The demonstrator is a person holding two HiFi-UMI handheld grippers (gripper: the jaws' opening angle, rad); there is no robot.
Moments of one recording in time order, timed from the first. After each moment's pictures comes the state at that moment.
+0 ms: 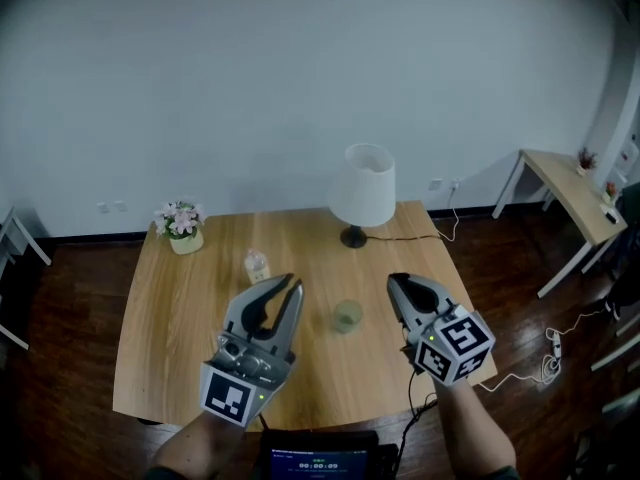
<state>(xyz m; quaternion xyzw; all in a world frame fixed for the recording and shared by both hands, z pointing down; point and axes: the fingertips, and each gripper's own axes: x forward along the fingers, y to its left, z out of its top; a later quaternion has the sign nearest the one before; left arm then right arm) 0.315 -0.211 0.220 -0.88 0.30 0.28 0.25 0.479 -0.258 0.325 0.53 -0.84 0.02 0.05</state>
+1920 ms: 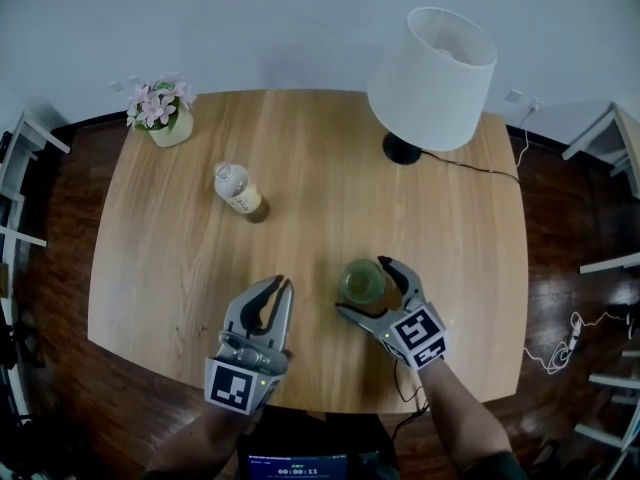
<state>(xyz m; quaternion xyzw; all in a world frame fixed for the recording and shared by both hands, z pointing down) 0.341 -0.324 0.496 -0.87 0.49 0.05 0.03 0.448 -0.333 0.644 0.32 -0.91 0.14 0.21</state>
